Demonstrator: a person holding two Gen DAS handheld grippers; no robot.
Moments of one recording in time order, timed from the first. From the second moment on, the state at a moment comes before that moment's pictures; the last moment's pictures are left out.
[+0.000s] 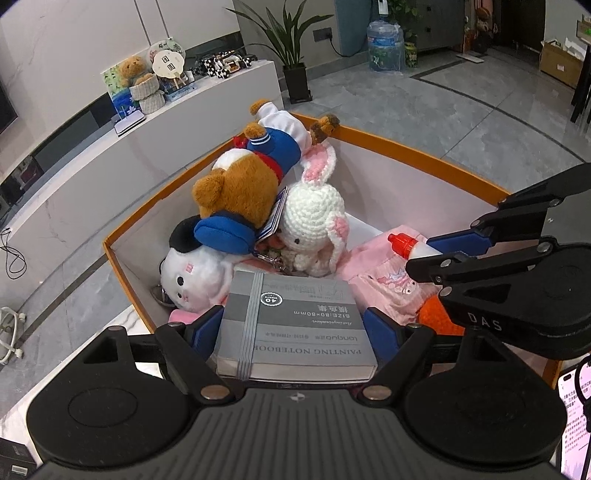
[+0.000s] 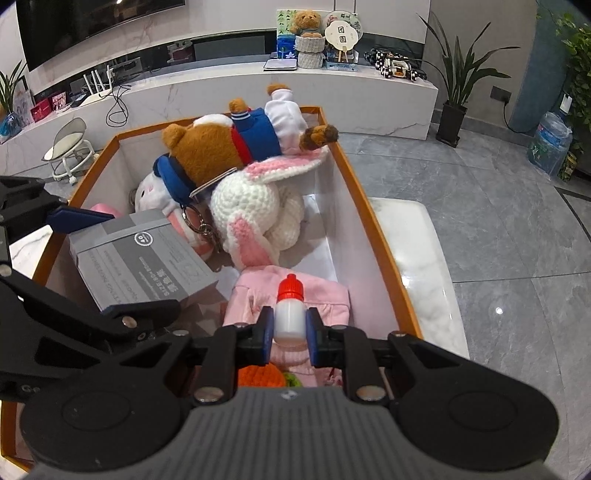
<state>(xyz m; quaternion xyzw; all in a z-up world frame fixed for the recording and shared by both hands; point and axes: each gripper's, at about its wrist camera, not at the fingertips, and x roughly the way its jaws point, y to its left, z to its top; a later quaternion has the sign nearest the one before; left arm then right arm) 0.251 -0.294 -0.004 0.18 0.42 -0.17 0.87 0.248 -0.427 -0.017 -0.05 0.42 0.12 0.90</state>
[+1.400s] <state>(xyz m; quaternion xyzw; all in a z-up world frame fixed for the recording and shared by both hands) 0.225 -0.290 0.055 0.19 0.38 -0.14 0.90 0.220 -0.457 0.035 0.00 0.35 0.13 0.93</state>
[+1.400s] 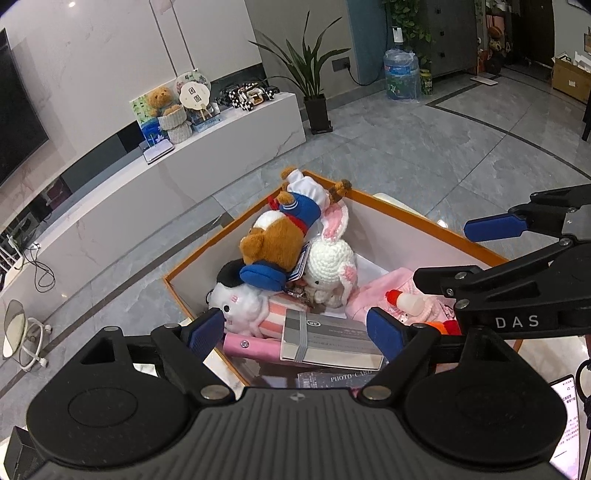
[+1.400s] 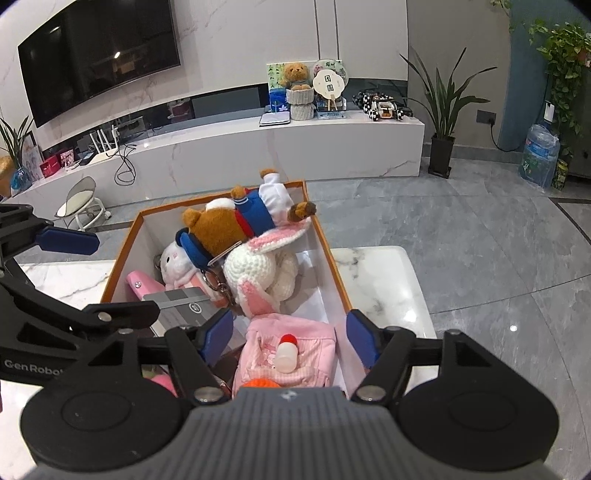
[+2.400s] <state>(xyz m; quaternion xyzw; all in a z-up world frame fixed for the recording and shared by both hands) 0.172 -0.283 0.106 0.19 0.33 -0.16 0.91 0.160 -0.454 0.089 -0.01 0.29 0.12 0.95</state>
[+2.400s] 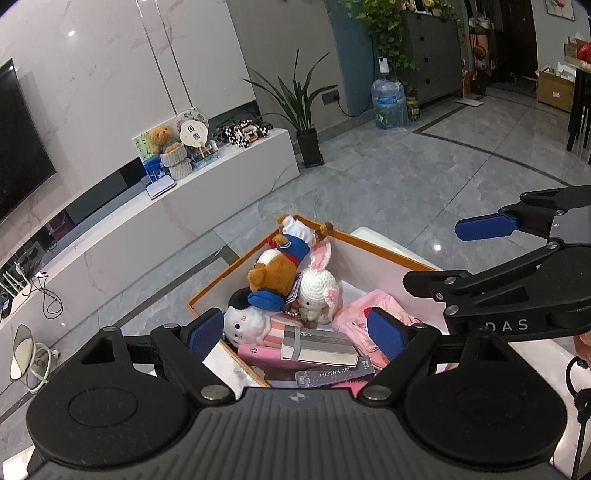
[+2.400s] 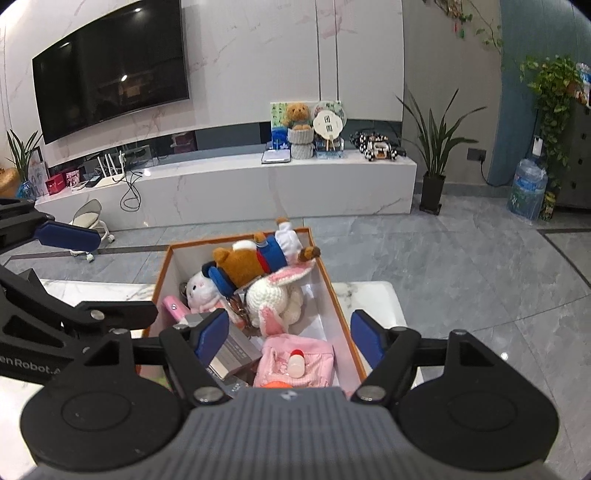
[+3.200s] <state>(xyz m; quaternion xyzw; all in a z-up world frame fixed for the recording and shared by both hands) 0.109 -0.235 0.100 -0.02 0.30 -0.13 0.94 0.086 -0.449 0.108 0.00 0.22 0.07 0.97</state>
